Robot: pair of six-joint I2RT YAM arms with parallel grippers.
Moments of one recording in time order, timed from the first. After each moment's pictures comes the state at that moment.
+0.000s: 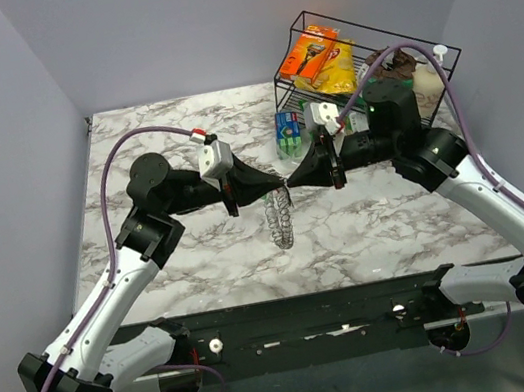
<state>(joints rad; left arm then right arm) -0.59 1.03 1.02 0.16 0.94 -0.11 0.63 1.19 1.35 -0.48 -0.87 -0.32</state>
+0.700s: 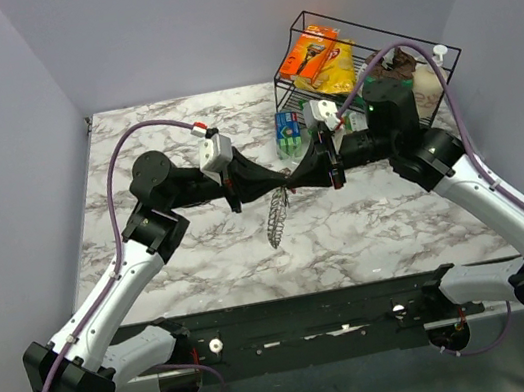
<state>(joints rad) -0.59 1.07 1.02 0.29 0.98 -0.21 0.63 1.20 1.33 -0.43 -0.92 -0.26</state>
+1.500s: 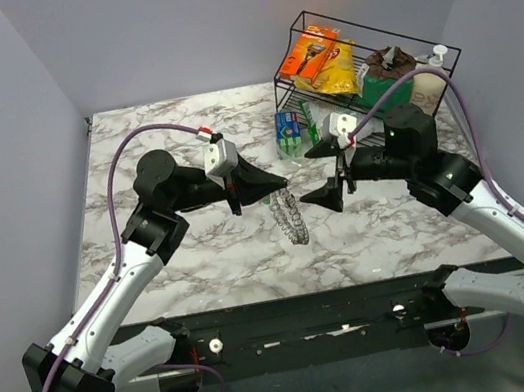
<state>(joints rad) -0.59 1.06 1.01 0.19 0.96 -0.10 0.62 1.03 1.12 -0.35 -0.62 -0.30</state>
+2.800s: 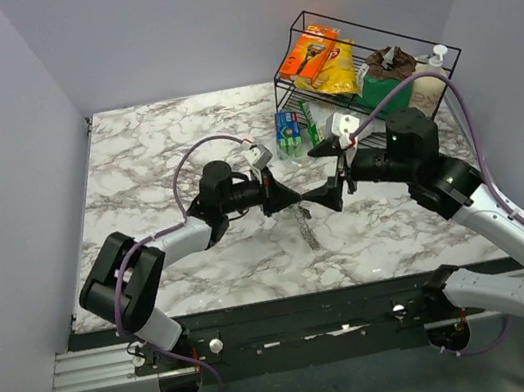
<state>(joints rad) -0.59 1.57 0.76 0.65 0.81 -0.35 0.61 1.00 1.08 -0.31 -0.56 -0.28</state>
